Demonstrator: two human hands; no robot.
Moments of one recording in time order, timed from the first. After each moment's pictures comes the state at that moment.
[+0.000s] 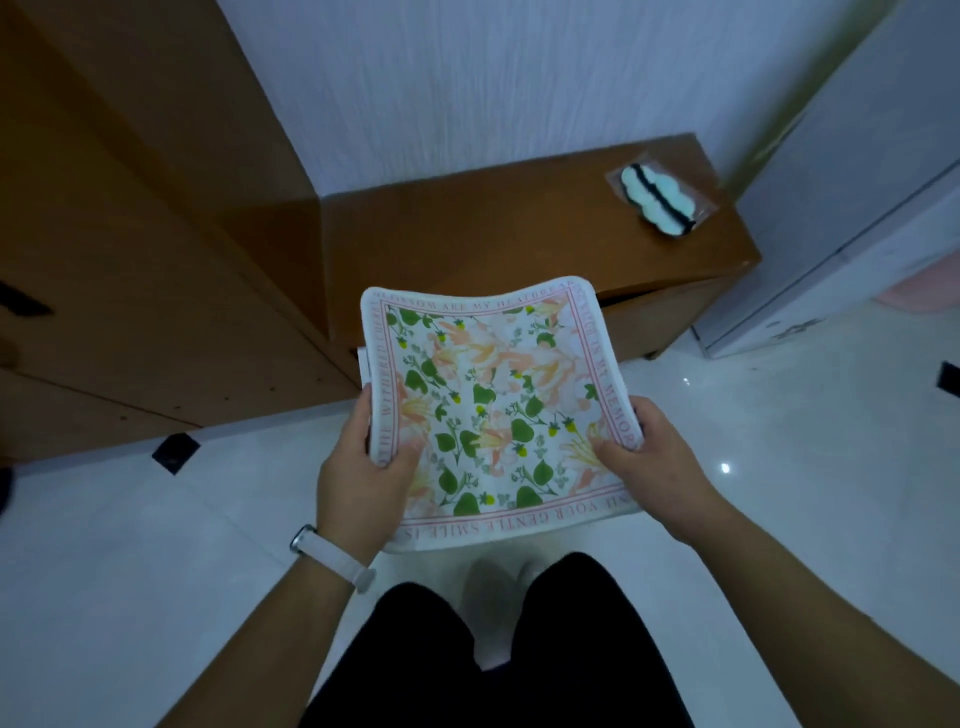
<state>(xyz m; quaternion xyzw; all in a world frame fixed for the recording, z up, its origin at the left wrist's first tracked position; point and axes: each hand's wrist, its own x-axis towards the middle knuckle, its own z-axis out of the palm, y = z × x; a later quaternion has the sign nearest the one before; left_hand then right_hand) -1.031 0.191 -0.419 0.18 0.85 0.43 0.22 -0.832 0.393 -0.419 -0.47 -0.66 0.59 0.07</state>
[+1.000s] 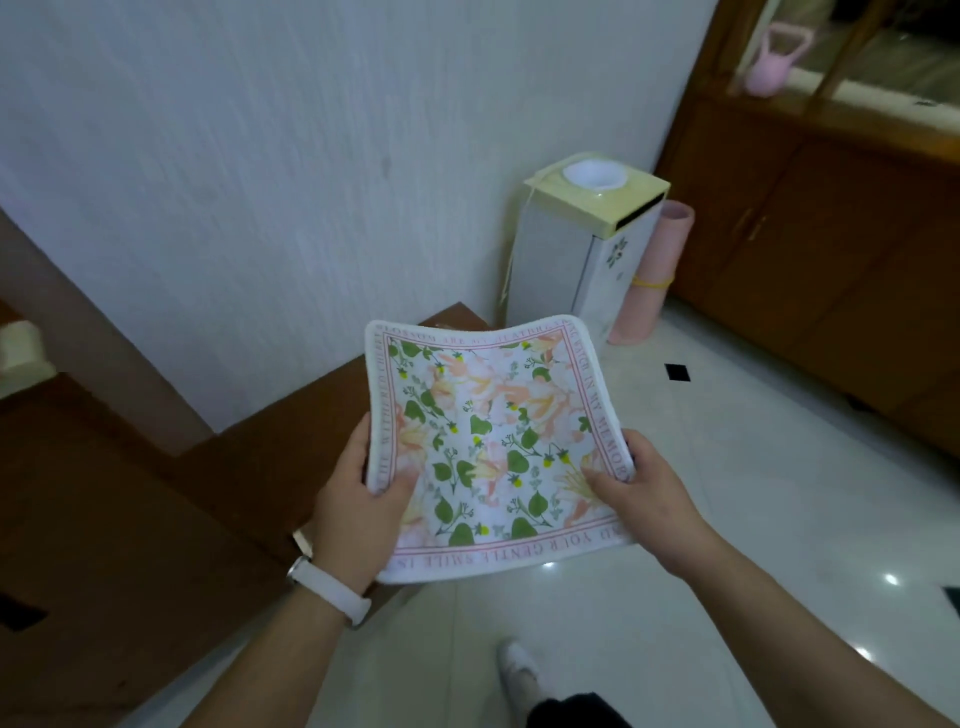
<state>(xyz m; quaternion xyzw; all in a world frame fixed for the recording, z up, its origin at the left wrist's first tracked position) -1.006 0.200 -0.149 0.41 0.68 0.51 0.33 -0.733 0.274 -0.131 -0.59 -0.56 0.49 0.30</state>
